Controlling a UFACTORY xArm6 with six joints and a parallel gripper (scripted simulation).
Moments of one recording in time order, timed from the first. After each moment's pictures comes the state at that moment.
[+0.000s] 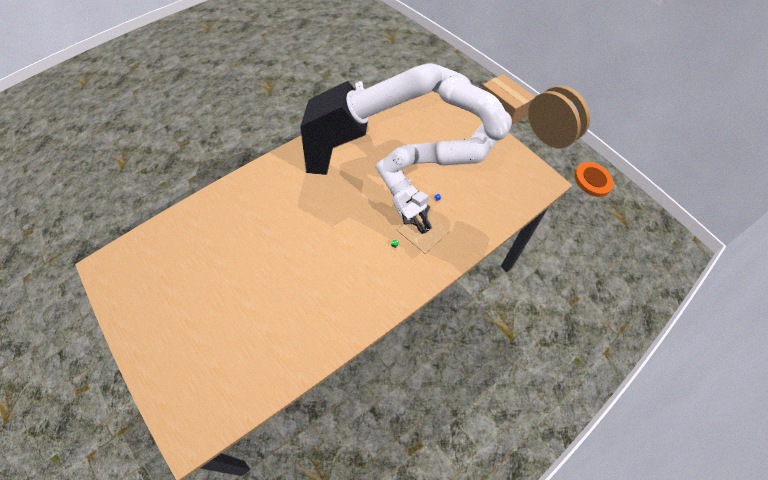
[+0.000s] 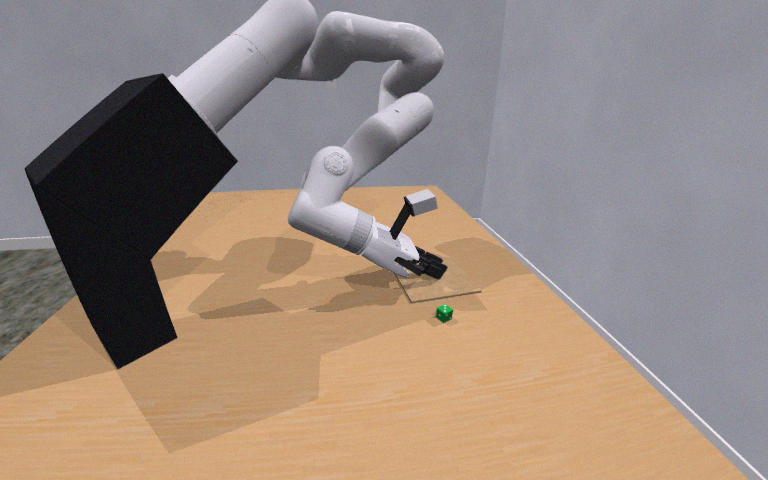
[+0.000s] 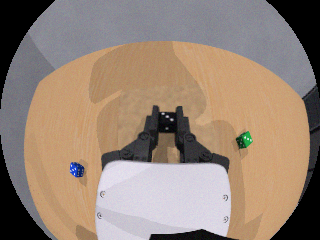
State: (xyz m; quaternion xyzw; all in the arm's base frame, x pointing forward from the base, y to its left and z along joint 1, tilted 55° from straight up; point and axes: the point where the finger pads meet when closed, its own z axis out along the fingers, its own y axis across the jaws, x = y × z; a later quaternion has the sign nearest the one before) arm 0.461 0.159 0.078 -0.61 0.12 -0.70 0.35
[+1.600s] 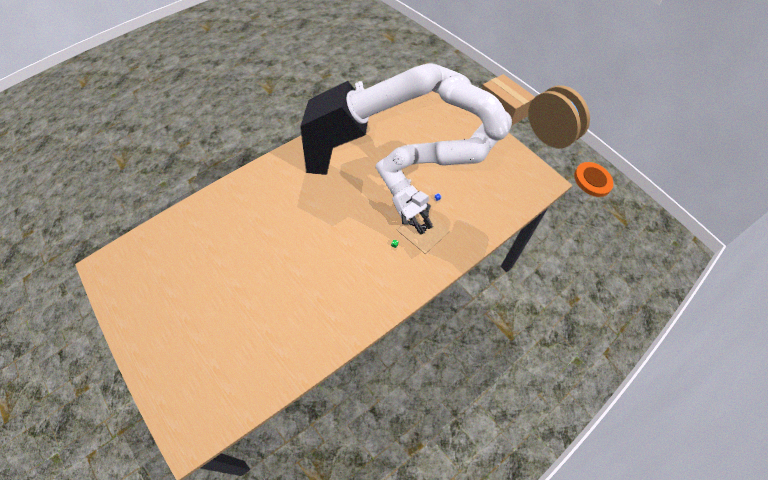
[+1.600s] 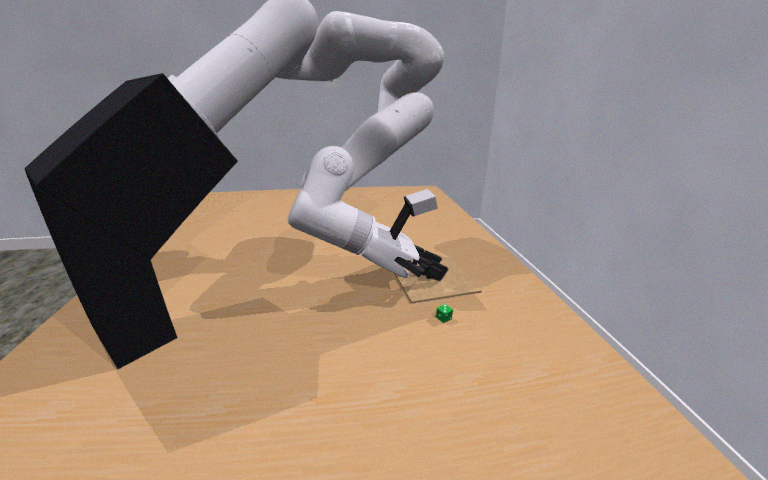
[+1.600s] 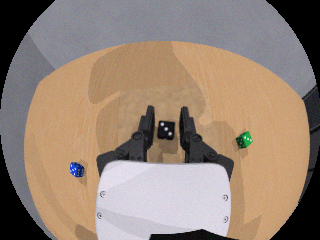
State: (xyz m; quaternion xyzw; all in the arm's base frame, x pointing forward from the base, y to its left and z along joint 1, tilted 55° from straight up) arm 0.461 0.159 0.078 -0.61 0.12 -0.70 0.35
